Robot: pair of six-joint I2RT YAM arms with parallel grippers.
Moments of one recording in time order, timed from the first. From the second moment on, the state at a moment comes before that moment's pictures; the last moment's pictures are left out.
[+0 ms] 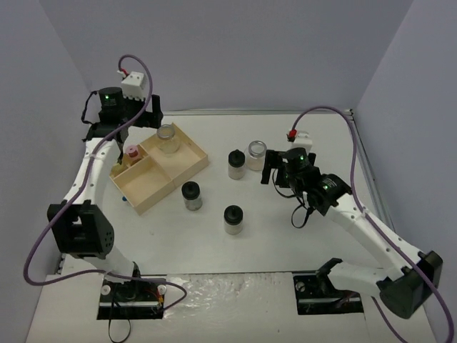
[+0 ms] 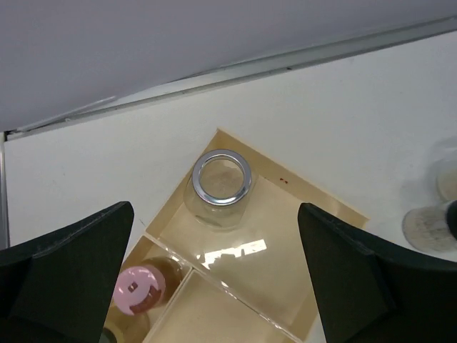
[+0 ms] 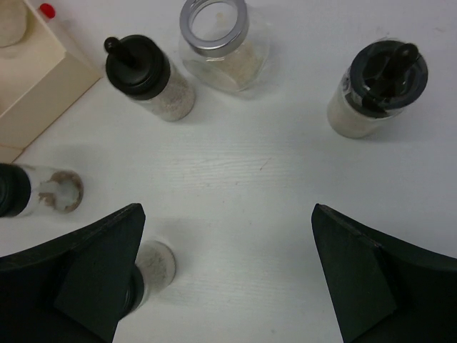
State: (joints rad) left arm -0.02 1.65 1.57 -0.32 0.26 0.11; right arm 0.63 1.08 1.01 -0.59 0.35 0.51
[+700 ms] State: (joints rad) left arm -0.05 0.86 0.86 -0.49 0.22 -0.11; right arm 0.42 1.83 1.50 -0.42 0.21 0.26
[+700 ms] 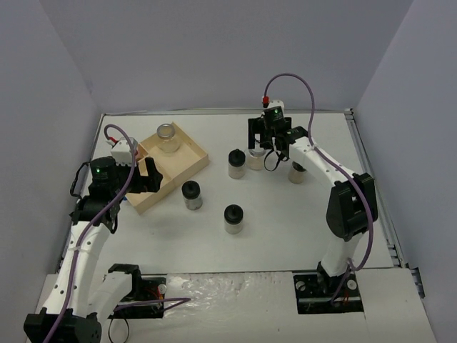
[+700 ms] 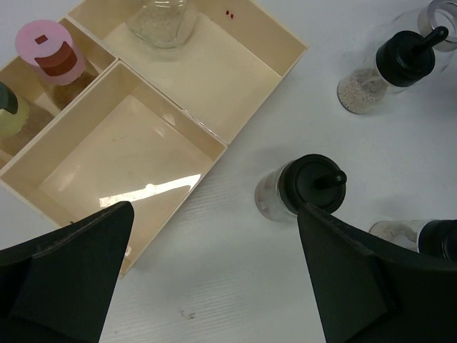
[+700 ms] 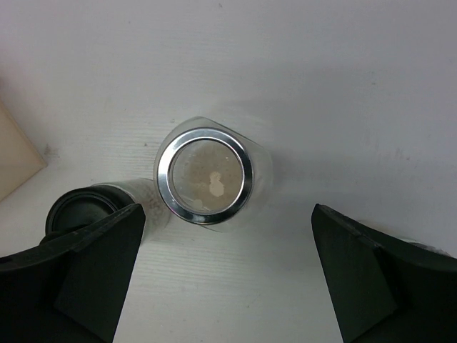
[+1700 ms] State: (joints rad) left arm -0.05 0.86 0.85 -0.48 0.18 -0.13; right arm 0.44 1.88 1.38 -0.30 0.28 0.29
